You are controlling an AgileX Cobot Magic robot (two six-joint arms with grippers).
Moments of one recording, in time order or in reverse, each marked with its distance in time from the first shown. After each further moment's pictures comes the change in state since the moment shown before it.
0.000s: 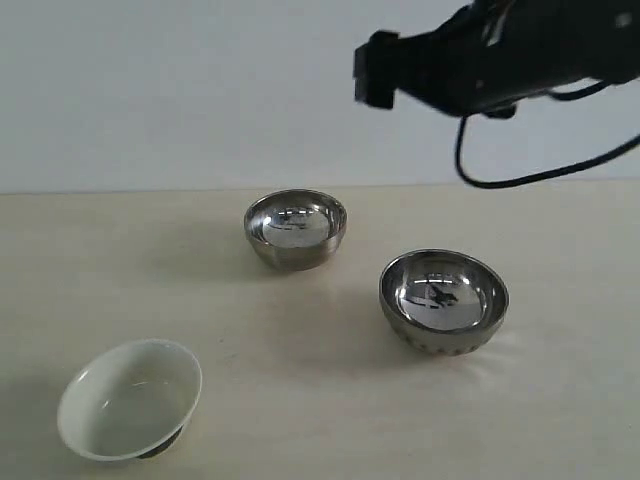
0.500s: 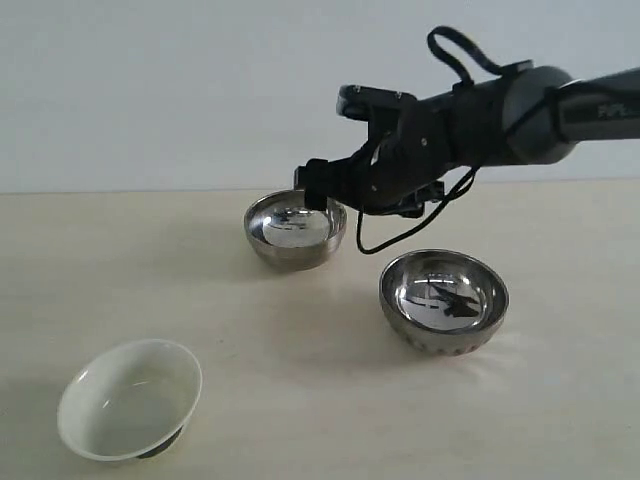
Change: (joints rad) left arm 0.000 0.000 0.000 0.000 0.000 0.000; right arm 0.025 0.462 -0.252 0.085 0.031 0.000
